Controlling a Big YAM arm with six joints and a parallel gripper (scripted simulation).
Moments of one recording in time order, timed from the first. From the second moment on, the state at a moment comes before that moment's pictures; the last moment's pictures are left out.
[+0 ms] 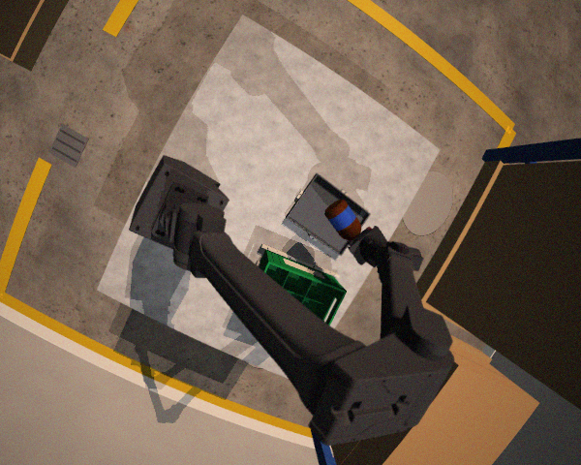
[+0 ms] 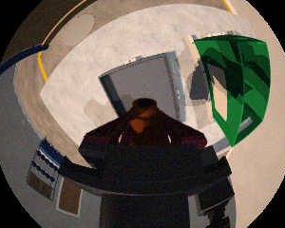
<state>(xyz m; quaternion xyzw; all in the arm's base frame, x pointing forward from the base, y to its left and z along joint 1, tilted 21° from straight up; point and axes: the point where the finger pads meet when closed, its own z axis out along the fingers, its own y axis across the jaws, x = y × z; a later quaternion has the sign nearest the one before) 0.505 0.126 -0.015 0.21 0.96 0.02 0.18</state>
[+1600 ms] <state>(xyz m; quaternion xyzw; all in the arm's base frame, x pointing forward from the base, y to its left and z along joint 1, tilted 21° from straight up) 0.503 0.126 -0.008 0.21 0.96 0.02 0.18</state>
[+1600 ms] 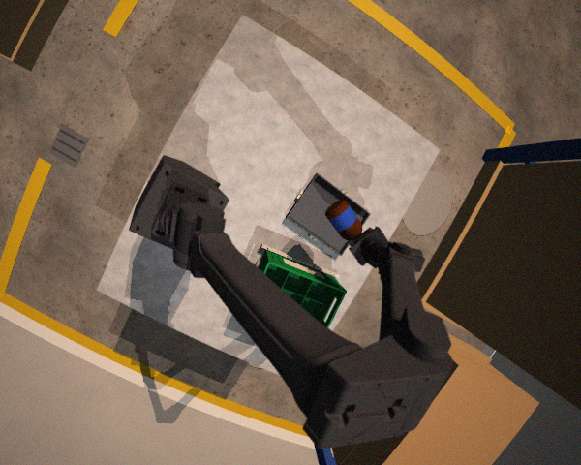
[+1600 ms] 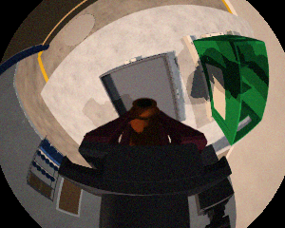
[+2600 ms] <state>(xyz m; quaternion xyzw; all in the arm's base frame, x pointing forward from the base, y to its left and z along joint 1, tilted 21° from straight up) 0.503 0.126 -0.008 0.23 0.96 0.03 0.18</state>
